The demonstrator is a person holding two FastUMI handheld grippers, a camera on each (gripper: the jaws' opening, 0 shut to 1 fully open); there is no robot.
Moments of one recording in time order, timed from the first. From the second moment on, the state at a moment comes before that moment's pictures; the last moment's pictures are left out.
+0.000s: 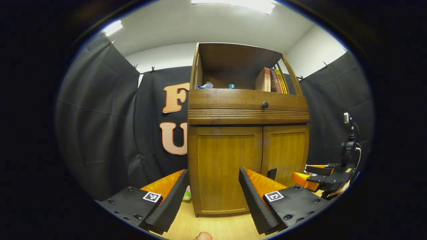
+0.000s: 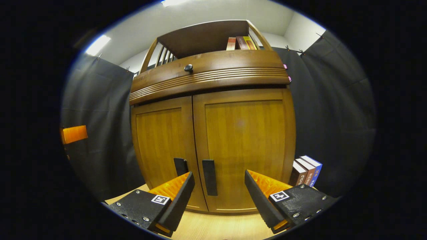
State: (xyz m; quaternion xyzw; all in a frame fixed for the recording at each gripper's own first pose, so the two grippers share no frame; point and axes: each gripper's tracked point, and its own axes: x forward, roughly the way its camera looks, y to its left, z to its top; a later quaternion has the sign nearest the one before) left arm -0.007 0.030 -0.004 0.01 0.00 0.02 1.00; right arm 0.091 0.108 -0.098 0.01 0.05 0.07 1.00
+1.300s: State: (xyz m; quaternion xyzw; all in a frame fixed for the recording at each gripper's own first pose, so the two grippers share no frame) left arm -0.015 0.059 -0.018 0.01 0.00 0.03 1.00; right arm 0.166 0.128 -0.170 0.03 0.09 0.05 0.99
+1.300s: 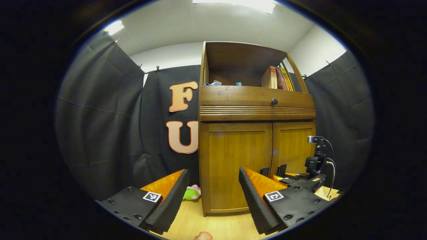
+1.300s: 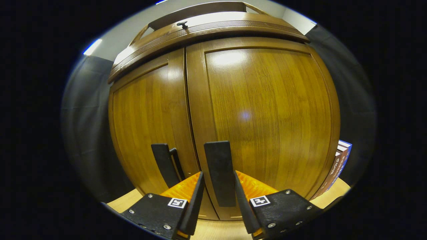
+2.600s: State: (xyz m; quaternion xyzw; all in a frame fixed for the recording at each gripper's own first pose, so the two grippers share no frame) left arm -0.025 0.053 -0.024 0.01 0.01 0.02 1.00; right arm 0.102 0.110 -0.159 0.03 0.09 0.09 0.99
